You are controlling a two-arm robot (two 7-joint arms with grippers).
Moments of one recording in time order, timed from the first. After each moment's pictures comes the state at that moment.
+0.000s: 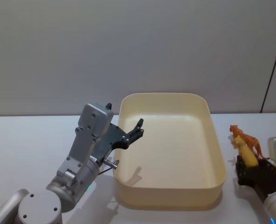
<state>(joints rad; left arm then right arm) -0.24 0.38 0.45 -1.63 -0.20 0.01 -0.01 0.00 0.23 -0.22 -1.62 0.14 0.20 -0.12</state>
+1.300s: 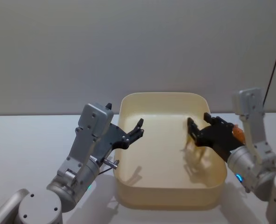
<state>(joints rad) -0.24 0.38 0.45 -1.63 -0.20 0.01 -0.01 0.21 0.13 -0.26 -1.60 0.14 0.28 0.14</state>
